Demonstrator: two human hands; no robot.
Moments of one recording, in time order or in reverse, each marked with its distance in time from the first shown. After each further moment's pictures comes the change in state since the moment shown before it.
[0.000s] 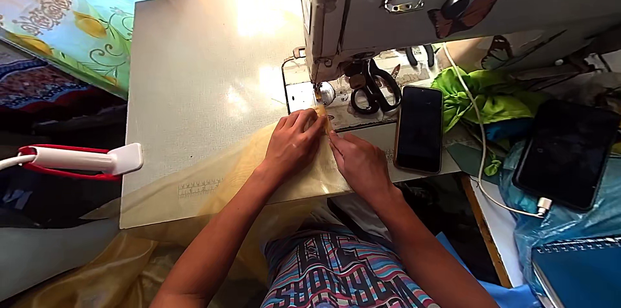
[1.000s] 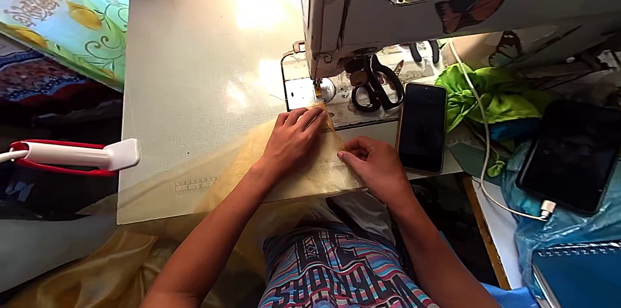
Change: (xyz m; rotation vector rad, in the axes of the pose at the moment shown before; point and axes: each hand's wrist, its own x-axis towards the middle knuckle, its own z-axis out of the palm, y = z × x) left_hand 0.000 -0.006 0.005 0.001 -0.047 0.033; right_hand -0.007 0.017 -0.027 0.519 -0.218 0.411
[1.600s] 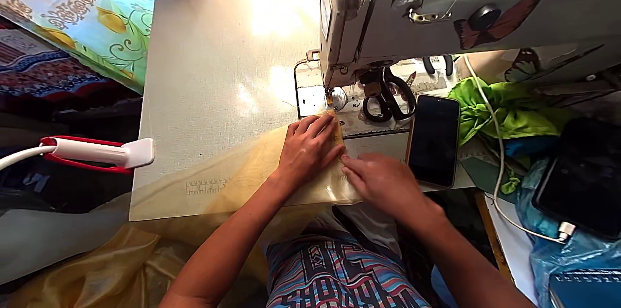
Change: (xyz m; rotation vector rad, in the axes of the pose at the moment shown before) left_hand 0.001 0.017 0.004 -0.034 0.036 -0.160; right_hand -0.003 -0.008 -0.005 -0.614 -0.067 -0.482
